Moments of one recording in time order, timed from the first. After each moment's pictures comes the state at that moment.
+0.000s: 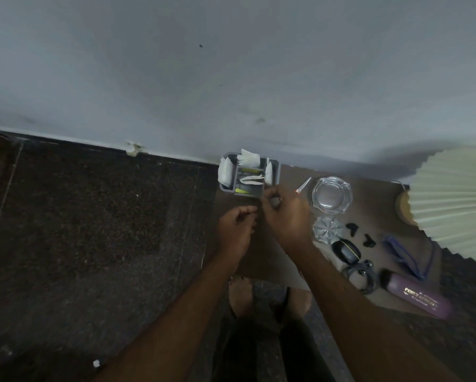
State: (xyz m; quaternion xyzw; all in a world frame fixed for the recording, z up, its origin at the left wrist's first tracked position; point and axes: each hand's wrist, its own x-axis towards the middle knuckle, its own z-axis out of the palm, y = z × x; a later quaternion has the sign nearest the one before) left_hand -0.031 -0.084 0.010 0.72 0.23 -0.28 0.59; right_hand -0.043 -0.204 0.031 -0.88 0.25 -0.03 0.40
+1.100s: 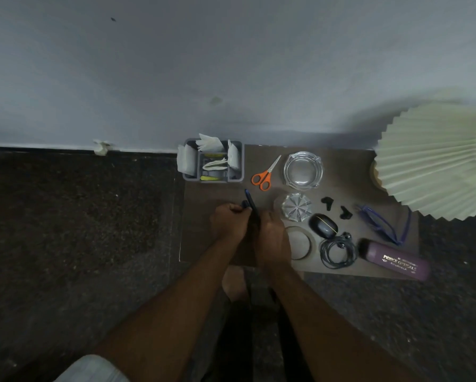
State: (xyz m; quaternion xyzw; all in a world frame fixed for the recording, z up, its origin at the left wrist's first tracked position) left_hand -0.049 -0.133 -0.035 0.86 0.22 -0.31 0.33; right_hand -0.126 -0.200 -0.017 -0.89 0.31 0.17 0.30
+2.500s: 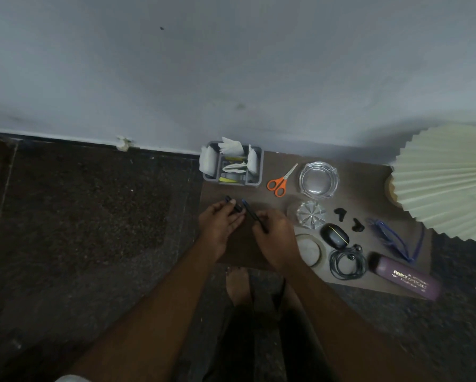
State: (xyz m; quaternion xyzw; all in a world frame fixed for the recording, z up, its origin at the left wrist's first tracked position) left_hand -0.029 -0.086 -0.011 0.52 0.40 -0.31 0.69; right_hand -0.111 -0.202 -0.004 -0.83 0.27 0.09 0.48
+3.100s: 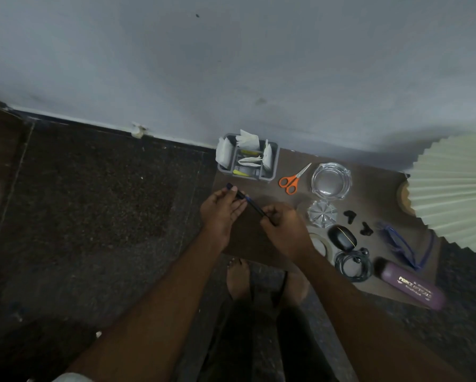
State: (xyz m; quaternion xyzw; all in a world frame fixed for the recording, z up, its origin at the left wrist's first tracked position) left_hand -0.027 -0.075 0.009 0.51 0.38 -0.23 0.74; right_hand -0.102 -0.211 0.008 -0.84 0.22 0.13 0.48
